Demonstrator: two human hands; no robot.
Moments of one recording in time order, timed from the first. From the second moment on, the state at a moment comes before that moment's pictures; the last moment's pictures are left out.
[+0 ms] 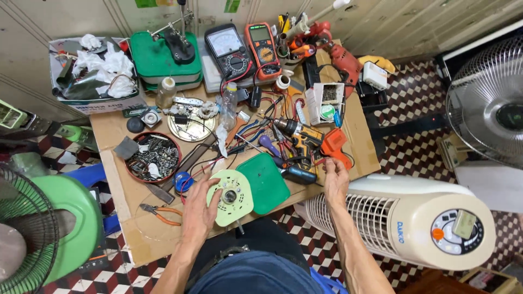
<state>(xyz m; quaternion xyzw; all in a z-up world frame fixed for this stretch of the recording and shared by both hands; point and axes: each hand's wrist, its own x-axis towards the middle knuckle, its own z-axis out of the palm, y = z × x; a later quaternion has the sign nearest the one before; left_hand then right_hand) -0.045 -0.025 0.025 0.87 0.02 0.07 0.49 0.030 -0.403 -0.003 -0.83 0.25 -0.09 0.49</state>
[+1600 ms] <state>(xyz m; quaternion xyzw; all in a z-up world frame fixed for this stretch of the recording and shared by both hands) -0.062 -0.116 0.009 0.84 0.29 0.23 0.40 0.138 -0.459 -0.148 -0.71 0.34 0.25 0.57</state>
